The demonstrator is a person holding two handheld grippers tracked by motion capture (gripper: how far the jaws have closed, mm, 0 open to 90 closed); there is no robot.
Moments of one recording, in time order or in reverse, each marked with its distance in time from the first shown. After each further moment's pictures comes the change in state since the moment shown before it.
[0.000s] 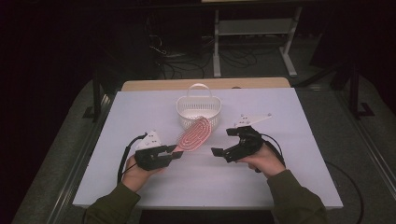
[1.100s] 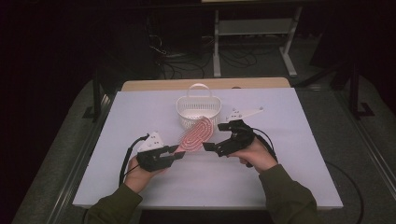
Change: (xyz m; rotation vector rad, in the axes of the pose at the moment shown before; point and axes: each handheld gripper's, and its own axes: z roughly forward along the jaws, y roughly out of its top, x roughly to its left) left arm -0.006 0.001 0.004 -0.017 0.014 0.013; right arm 0.005 0.021 0.015 -0.029 0.042 0.004
